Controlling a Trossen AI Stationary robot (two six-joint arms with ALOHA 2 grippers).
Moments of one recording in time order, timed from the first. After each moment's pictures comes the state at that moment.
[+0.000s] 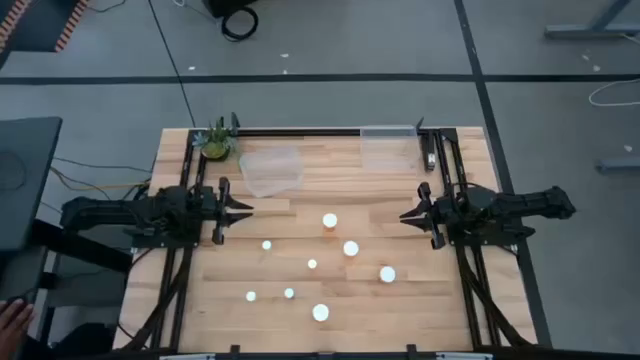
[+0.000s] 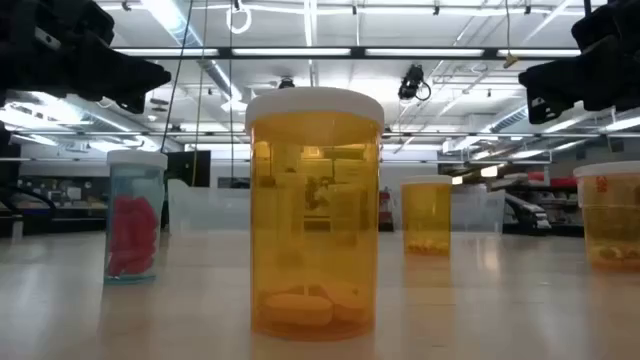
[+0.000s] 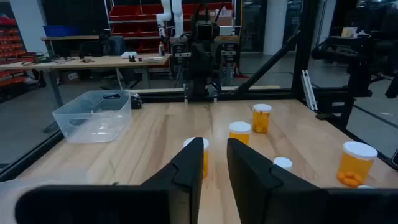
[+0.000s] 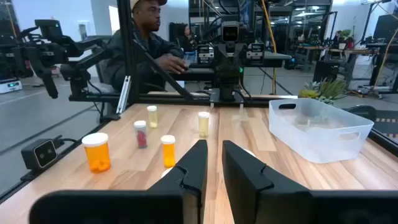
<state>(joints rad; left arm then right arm) 0.02 0.19 0.07 0.12 0.00 0.03 0.11 0.00 0.01 0.01 -0.01 0.00</state>
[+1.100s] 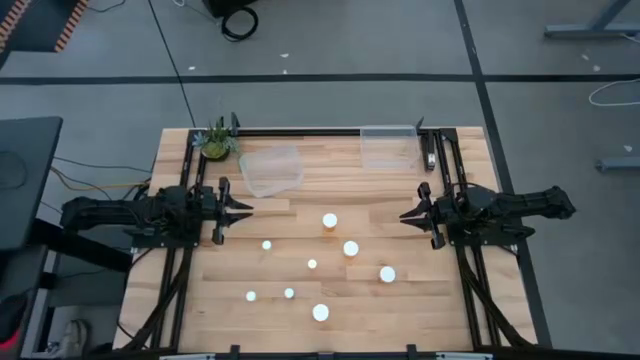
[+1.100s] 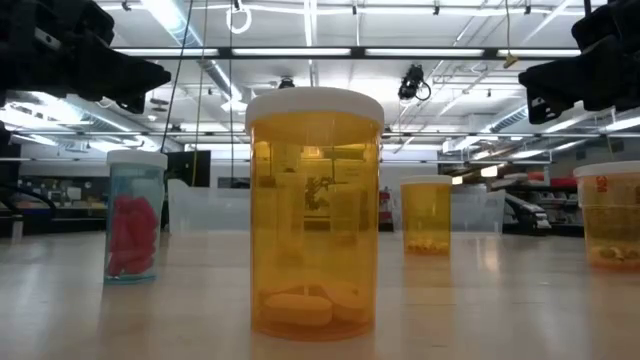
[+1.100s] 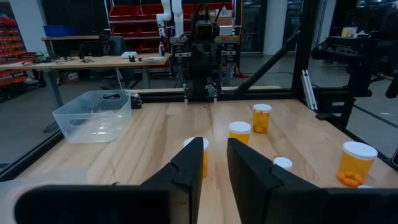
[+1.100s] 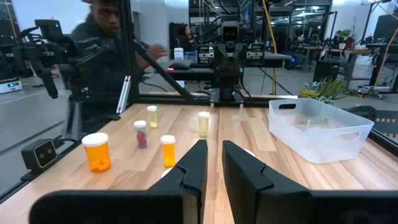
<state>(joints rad) 0.02 0.19 0.07 0.12 0.00 0.03 0.11 0.00 0.01 0.01 -0.01 0.00</state>
